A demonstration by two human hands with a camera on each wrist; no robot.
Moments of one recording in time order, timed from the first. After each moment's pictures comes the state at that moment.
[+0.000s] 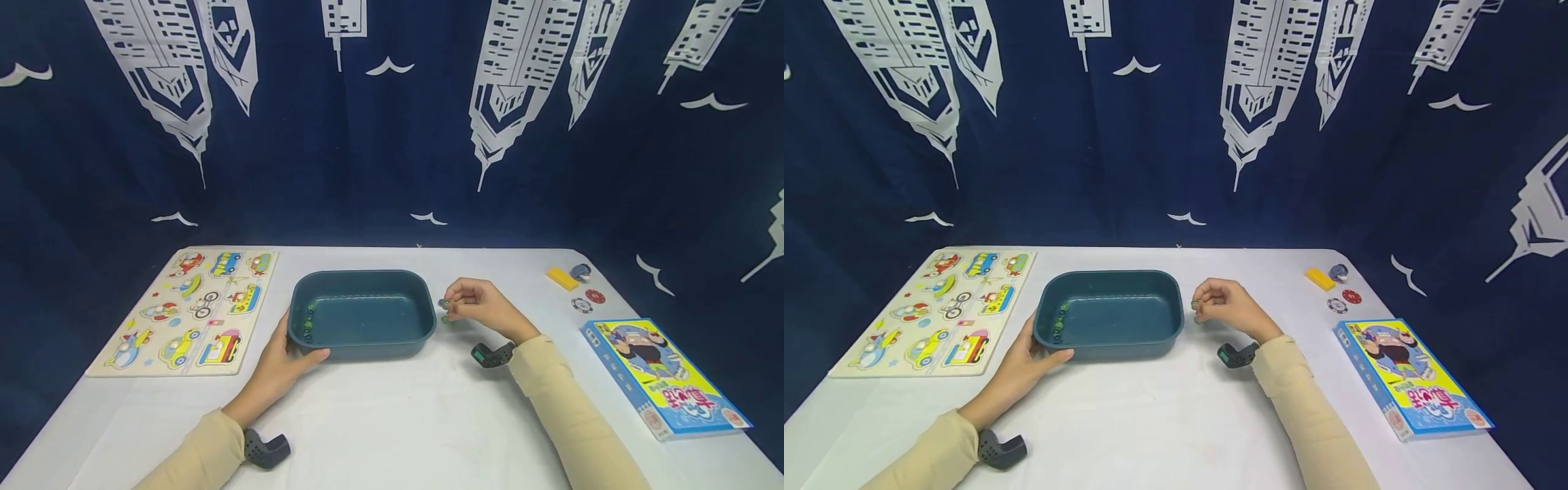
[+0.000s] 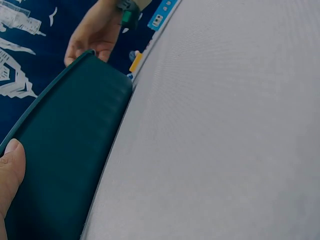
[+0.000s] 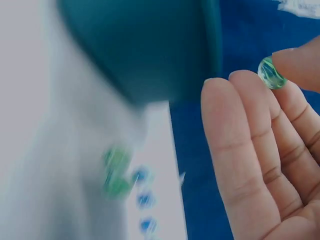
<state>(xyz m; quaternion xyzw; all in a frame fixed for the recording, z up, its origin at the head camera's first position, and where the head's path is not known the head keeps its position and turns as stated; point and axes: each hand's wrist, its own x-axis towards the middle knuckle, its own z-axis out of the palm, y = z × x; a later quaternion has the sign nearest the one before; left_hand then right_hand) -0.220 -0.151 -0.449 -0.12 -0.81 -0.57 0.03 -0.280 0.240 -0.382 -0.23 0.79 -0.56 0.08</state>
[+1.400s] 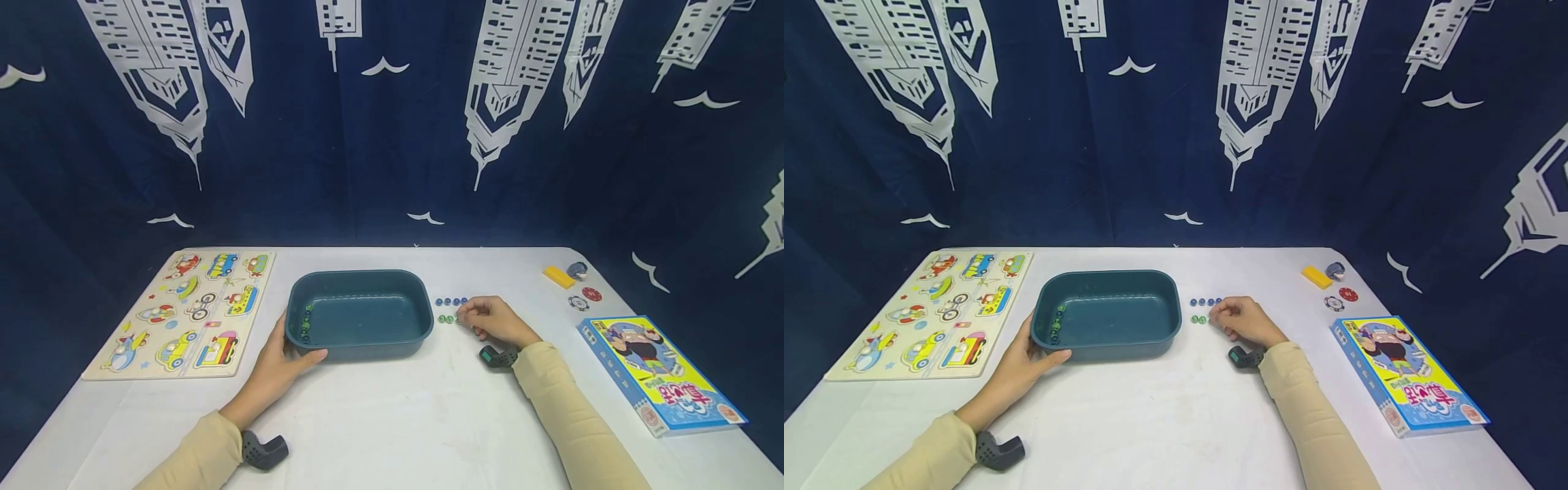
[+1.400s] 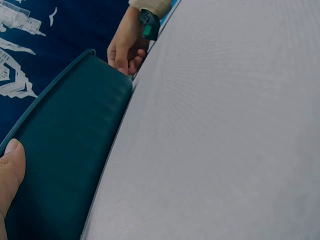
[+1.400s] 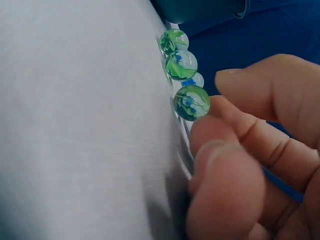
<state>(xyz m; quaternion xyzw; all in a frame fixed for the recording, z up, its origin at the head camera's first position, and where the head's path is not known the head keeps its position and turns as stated) -0.219 -0.151 -0.449 -0.12 -0.81 -0.57 0.03 -0.285 0.274 -0.422 -0.10 0.89 -0.45 0.07</state>
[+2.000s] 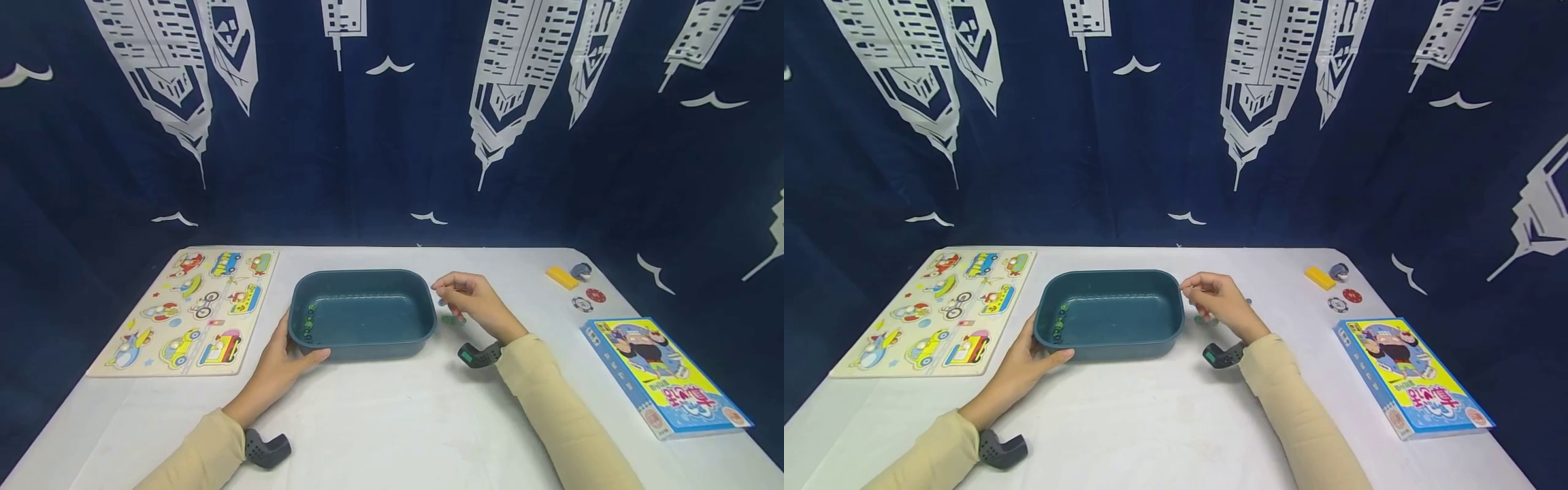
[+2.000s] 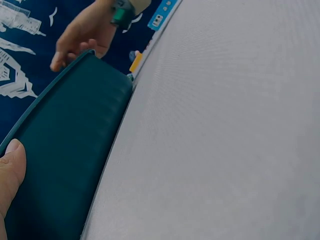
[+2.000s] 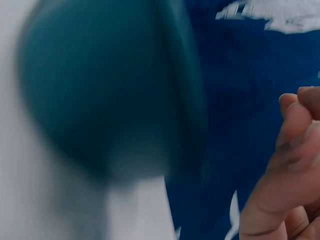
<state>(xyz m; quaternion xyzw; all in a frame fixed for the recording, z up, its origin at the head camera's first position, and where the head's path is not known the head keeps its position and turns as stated) -0.220 -0.151 -0.450 -0.11 -0.81 -0.57 0.03 -0.278 0.216 -0.376 -0.18 0.81 -0.56 0.04</state>
